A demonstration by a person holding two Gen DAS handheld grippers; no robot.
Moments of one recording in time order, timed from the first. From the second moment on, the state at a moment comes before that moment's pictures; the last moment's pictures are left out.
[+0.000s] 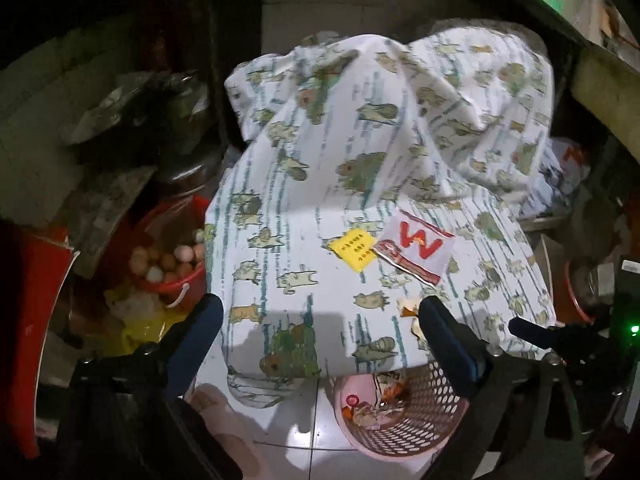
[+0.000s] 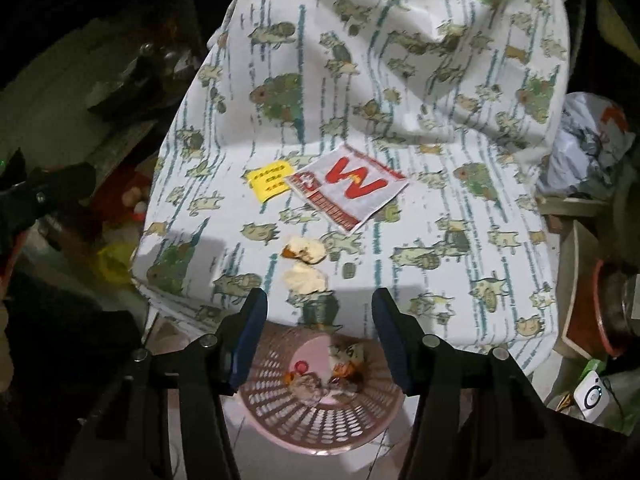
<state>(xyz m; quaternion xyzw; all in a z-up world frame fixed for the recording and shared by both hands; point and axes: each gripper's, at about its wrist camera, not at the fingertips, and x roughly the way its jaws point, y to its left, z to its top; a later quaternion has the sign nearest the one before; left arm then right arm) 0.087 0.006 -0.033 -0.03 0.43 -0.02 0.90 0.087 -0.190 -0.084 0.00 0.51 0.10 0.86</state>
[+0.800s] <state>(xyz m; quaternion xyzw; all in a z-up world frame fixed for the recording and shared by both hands) 0.123 0.045 -0.058 -0.06 0.47 -0.01 0.88 0.158 -0.151 -0.177 0.00 0.64 0.06 0.77</state>
